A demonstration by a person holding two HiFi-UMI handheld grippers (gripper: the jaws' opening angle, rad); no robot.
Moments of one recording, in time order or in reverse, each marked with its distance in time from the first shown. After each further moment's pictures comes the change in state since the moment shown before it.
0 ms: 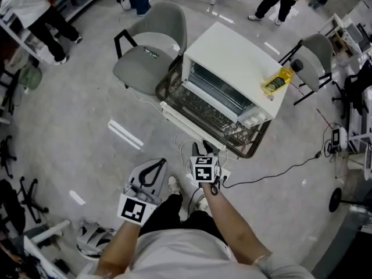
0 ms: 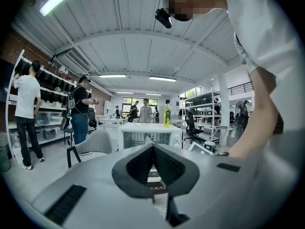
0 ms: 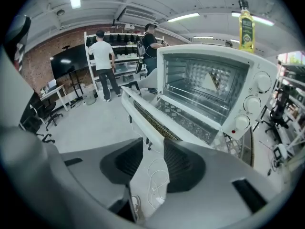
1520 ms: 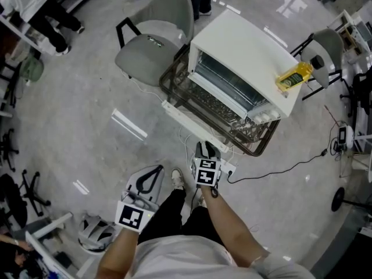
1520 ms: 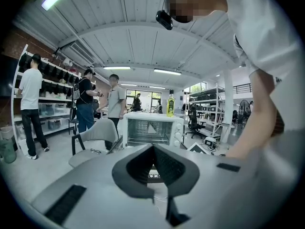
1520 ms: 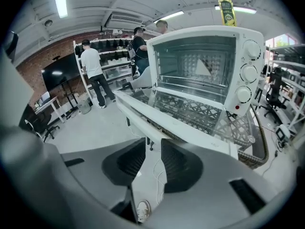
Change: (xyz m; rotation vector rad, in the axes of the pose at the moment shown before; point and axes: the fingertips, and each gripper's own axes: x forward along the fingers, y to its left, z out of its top) left arm -0.016 0.006 -0.049 -0.056 0.102 0.037; right arm 0.029 0.003 -0.041 0.138 -0.032 -0.021
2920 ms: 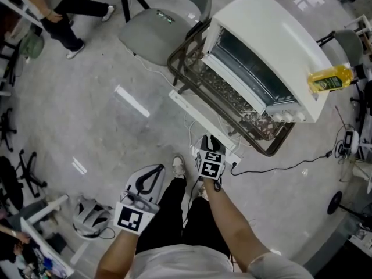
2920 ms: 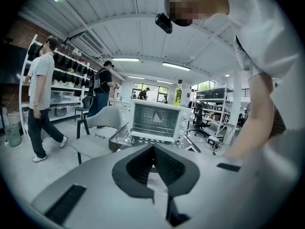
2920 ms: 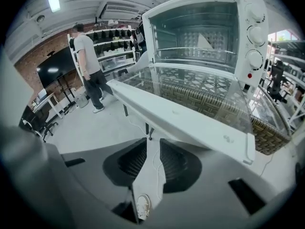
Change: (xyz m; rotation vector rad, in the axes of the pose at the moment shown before) left arm 0.006 0.017 -0.066 -0.093 0.083 0.051; right arm 0.068 -0.005 -0.064 0.021 0.096 -0.004
